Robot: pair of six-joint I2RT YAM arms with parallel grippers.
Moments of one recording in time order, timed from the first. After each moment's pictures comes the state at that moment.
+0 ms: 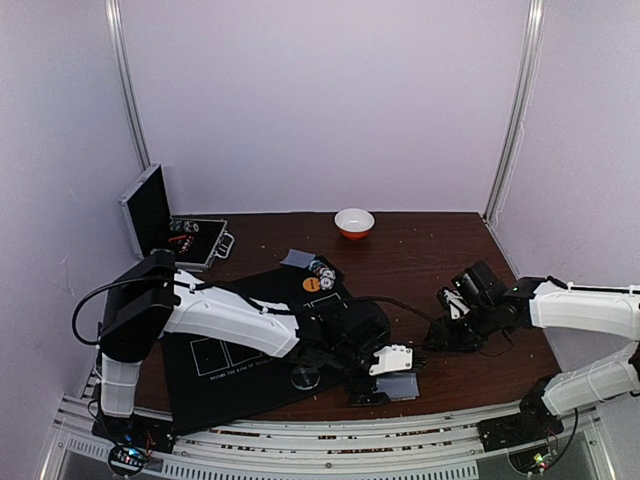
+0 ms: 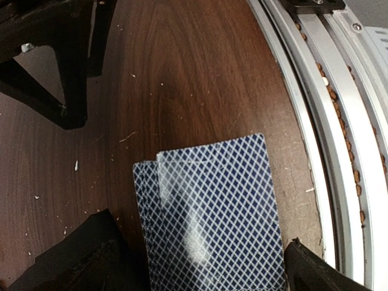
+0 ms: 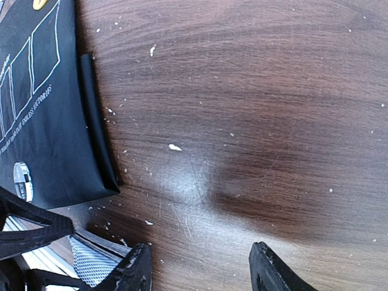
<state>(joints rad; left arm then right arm) -1.28 2.10 1.43 -0.18 0.14 0.44 0.59 1.20 0.60 -0.53 -0.15 0.57</state>
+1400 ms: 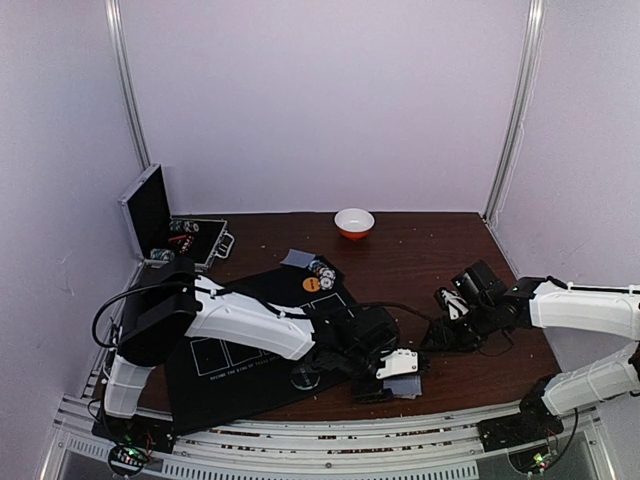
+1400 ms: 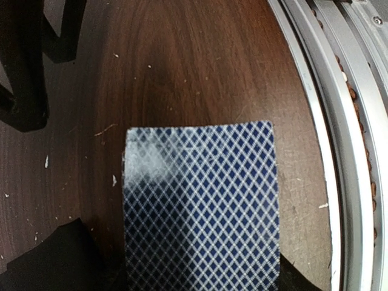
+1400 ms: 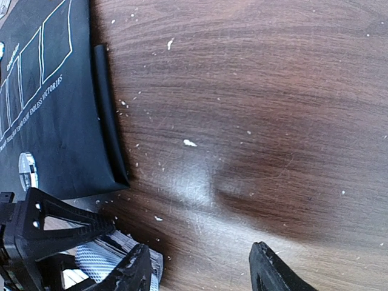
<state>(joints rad) -1.29 2.20 1.52 -0.25 0.14 0.39 0.59 1.20 0.60 -0.52 -0.19 0.54</state>
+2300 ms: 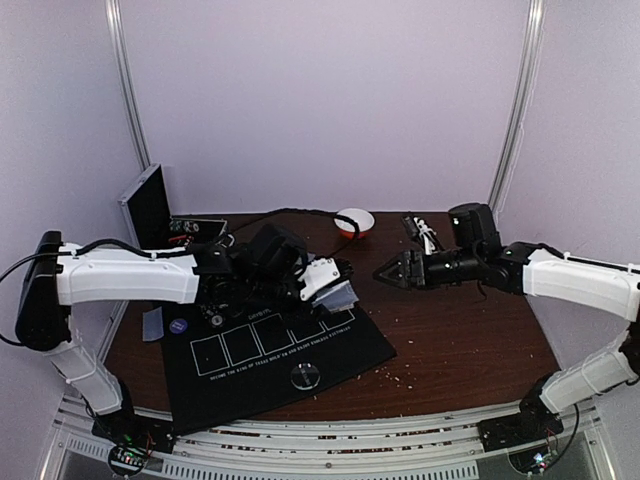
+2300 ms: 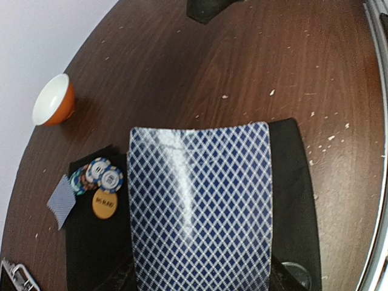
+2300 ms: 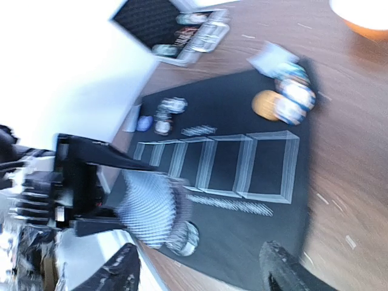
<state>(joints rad) -1.06 1.65 1.21 -0.31 -0.03 0.28 0.59 1.28 0.86 -0.15 -0.51 0.48</state>
